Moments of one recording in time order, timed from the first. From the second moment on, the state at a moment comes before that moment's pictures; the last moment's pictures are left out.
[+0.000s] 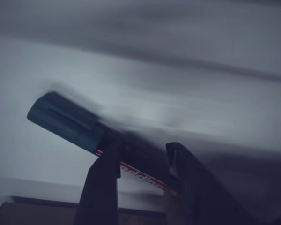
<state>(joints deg) 0.5 85.3 104.2 67.1 -11.5</state>
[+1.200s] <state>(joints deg) -1.1 111.0 127.4 60.6 -62.3</state>
